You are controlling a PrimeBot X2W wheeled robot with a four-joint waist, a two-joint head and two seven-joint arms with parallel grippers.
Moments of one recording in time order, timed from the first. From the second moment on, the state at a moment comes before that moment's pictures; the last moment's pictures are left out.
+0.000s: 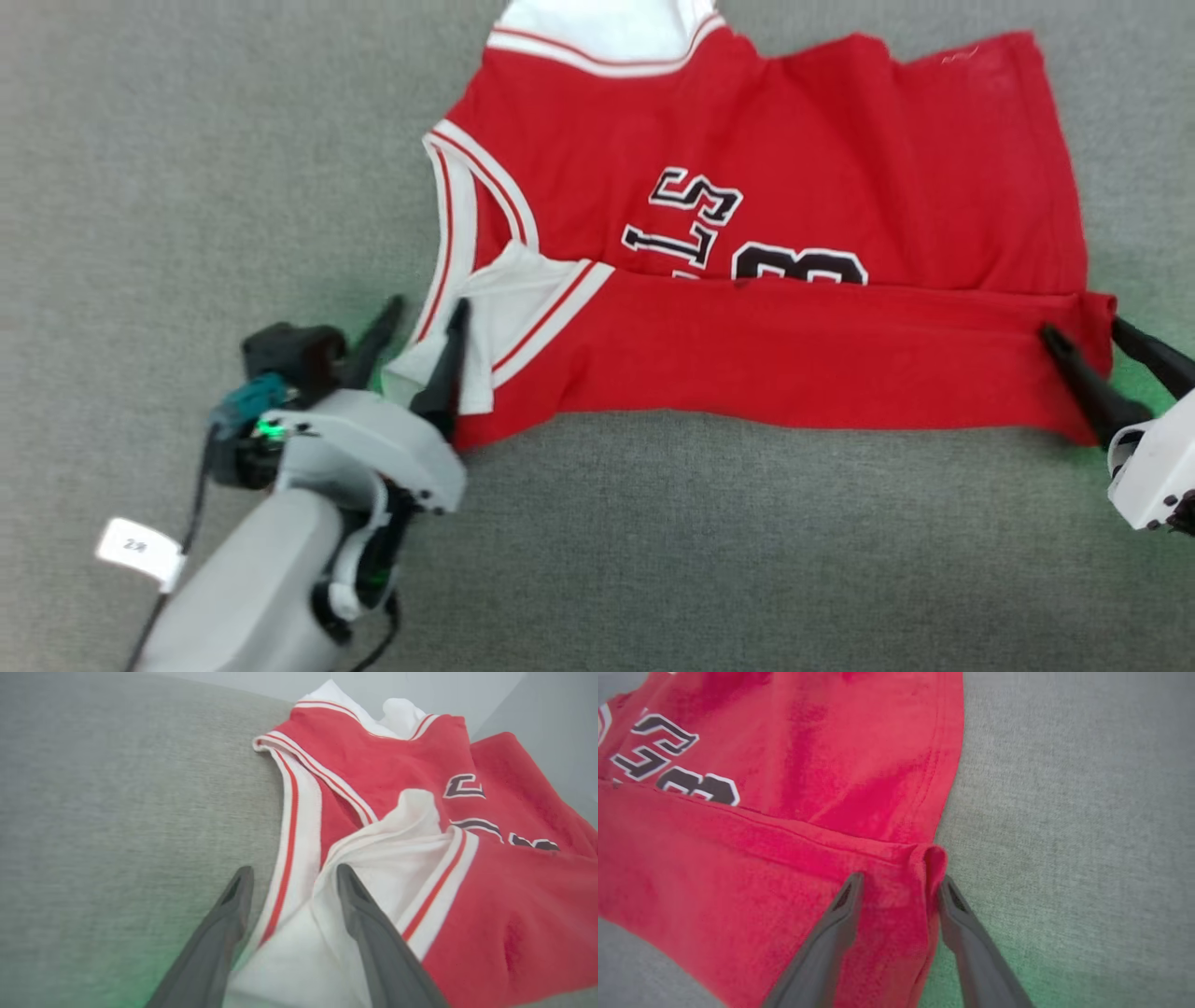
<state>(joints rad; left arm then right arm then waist) -0.51 0.42 -0.57 0.23 -0.79 0.19 -0.12 -0.34 -0.56 0.17 0.10 0.68 0.13 0.30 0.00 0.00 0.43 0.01</state>
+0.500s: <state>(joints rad) -0.49 0.71 -0.55 -0.15 -0.91 0.25 0.36 -0.28 -0.50 0.12 0.00 0.66 0.13 0.29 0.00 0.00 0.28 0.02</state>
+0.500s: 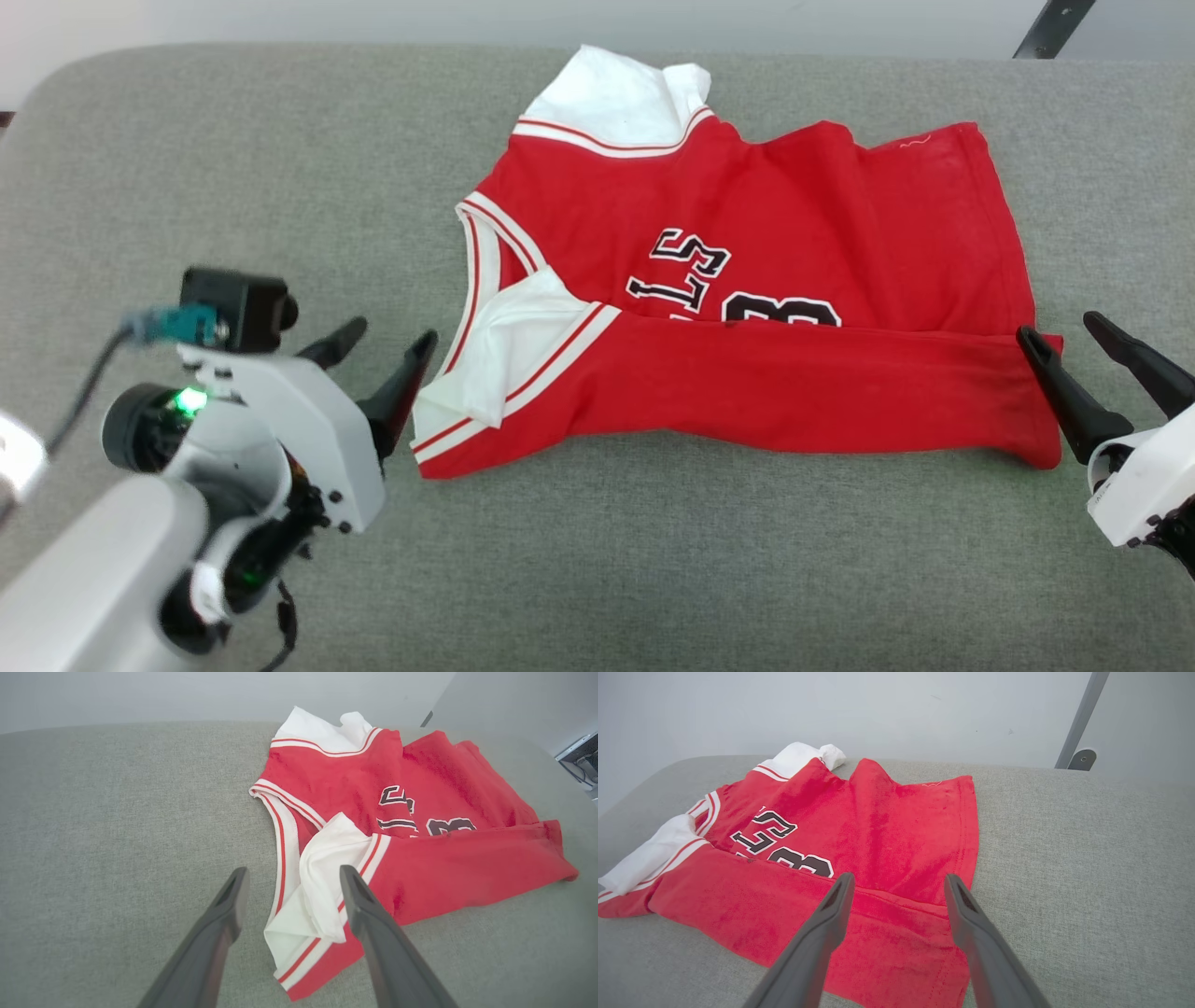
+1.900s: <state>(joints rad) -0.72 0.62 -0.66 0.24 -1.14 0.13 0.83 -0.37 -0.63 0.23 0.00 0.71 0.13 0.61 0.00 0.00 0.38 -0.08</state>
